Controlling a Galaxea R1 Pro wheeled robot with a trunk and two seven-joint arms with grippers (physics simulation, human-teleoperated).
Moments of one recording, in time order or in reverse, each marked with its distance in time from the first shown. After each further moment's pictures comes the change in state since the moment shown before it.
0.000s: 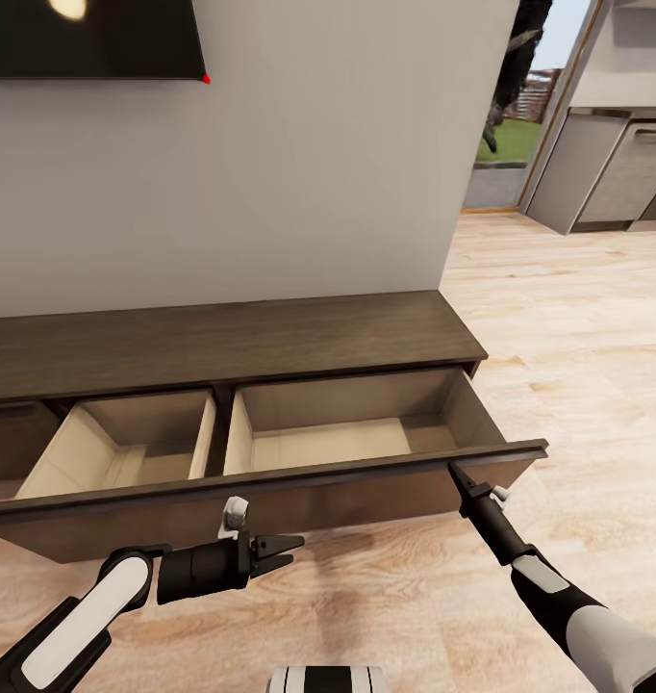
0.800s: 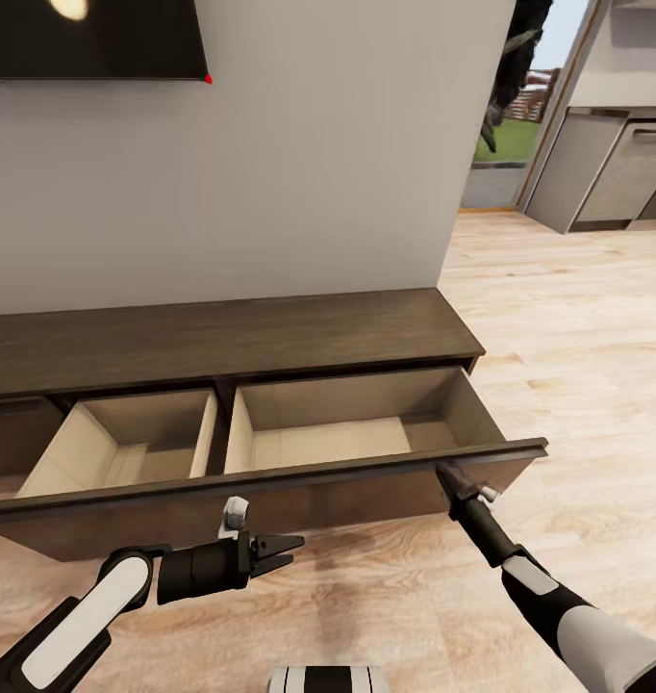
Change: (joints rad) left arm 0.000 0.000 0.000 0.000 0.000 0.000 0.000; right arm 0.001 0.023 0.042 -0.001 0.011 -0.001 -0.002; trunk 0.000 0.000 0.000
